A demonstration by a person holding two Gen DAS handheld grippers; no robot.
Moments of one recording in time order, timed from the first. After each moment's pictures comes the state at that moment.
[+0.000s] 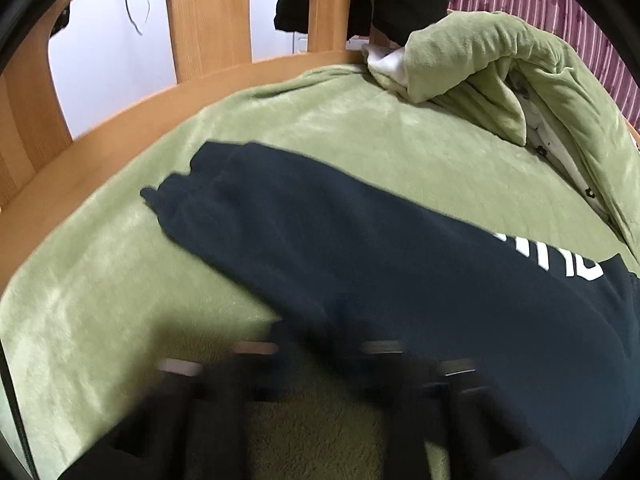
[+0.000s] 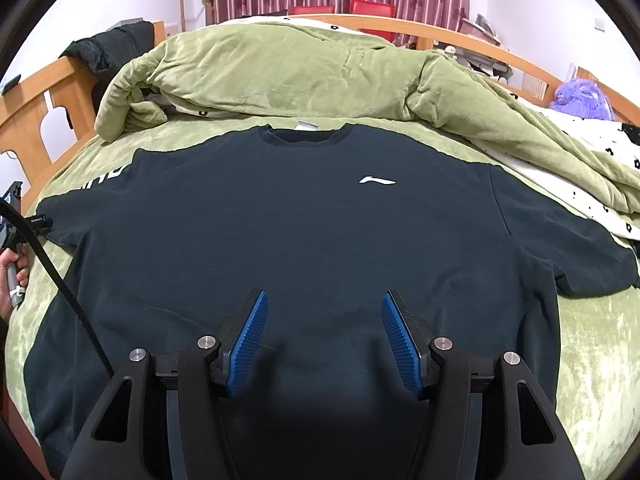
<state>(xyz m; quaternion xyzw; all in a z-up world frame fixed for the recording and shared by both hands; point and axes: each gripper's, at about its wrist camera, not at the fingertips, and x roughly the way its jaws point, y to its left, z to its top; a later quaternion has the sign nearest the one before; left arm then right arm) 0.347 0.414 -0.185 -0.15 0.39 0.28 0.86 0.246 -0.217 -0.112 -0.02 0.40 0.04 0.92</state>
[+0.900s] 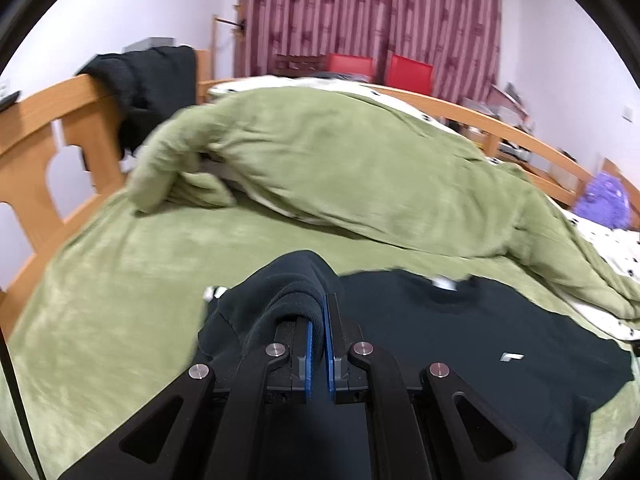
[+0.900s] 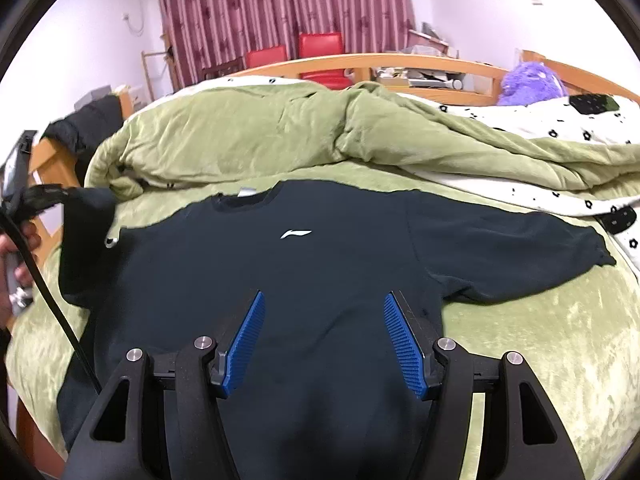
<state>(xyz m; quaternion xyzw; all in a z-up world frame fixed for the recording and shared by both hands) 0.393 0.043 -0.008 -0.07 0.33 0.07 0.94 0.212 -0.335 -0.038 0.06 0.33 0.01 0.94</state>
